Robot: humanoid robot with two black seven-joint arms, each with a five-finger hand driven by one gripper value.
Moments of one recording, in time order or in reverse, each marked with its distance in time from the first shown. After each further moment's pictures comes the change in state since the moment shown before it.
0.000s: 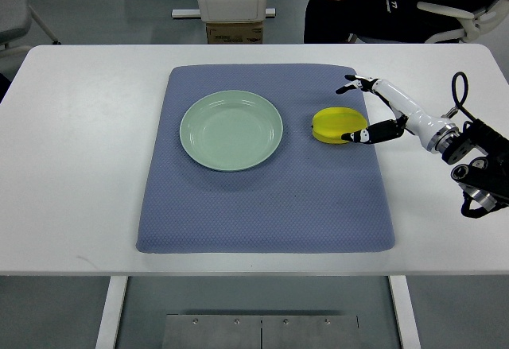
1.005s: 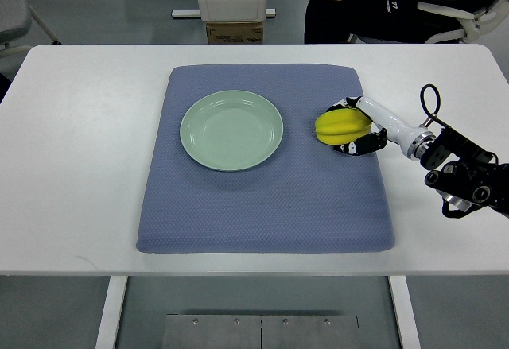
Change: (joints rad) left arm 0.000 0.000 0.000 0.000 0.000 0.000 0.000; right arm 0.013 0.172 -0.121 -0.219 0.018 0.013 -0.066
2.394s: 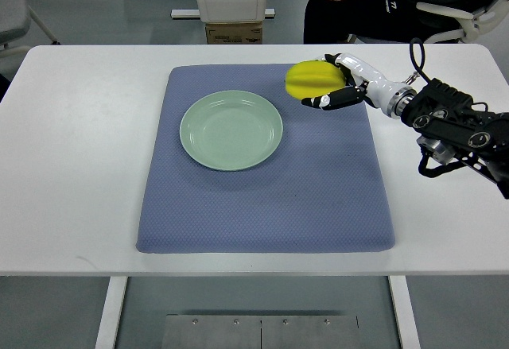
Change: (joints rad) left arm 0.000 0.000 0.000 0.000 0.000 0.000 0.000; right arm 0.156 0.053 0.060 0.029 0.258 0.199 -0.073
